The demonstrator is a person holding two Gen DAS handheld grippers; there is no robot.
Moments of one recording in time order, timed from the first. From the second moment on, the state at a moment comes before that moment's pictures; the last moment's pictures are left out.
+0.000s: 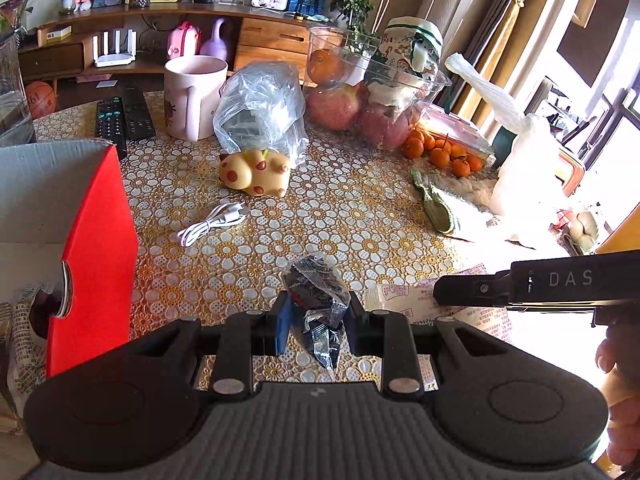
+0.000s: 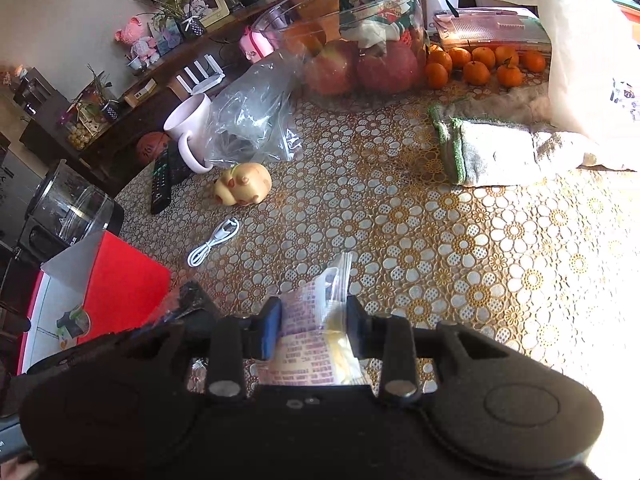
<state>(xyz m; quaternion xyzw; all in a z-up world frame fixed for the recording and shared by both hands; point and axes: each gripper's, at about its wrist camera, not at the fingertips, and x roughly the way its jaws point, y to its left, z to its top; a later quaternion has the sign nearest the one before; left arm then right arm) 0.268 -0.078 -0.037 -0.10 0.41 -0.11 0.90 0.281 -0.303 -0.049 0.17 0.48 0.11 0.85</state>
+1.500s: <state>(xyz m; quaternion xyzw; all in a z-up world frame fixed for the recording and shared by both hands) 0.124 0.055 0.079 -0.07 0.35 -0.11 0.93 0.155 -0.155 0.088 -0.02 0.37 0.23 0.90</state>
